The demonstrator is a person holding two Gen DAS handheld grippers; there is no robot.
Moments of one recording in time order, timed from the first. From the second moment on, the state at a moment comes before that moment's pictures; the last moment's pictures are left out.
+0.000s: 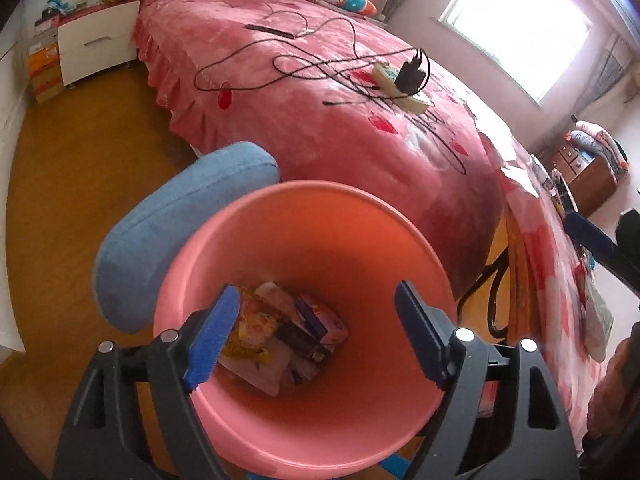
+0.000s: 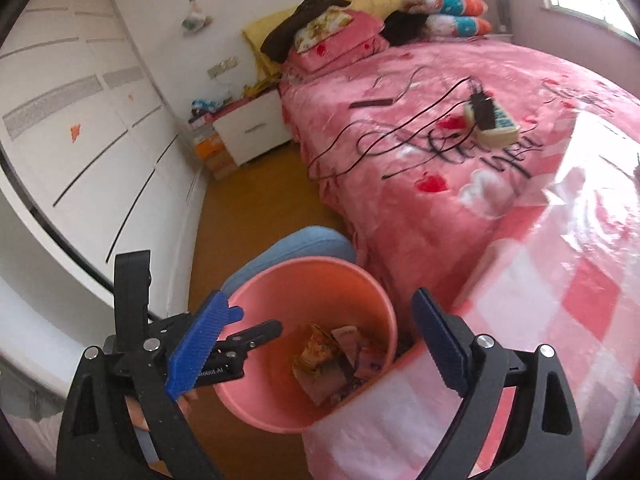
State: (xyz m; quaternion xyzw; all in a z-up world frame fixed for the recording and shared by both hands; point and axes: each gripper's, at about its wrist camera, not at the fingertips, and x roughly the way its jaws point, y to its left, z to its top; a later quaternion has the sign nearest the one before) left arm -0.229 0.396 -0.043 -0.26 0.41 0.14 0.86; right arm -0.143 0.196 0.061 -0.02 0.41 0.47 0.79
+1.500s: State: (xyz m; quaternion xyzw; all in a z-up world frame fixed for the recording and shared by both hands) left arm -0.184 0.168 0.051 -0.12 0.43 -0.05 0.89; right arm -0.145 -0.073 0.086 0.12 0.32 0.30 0.89
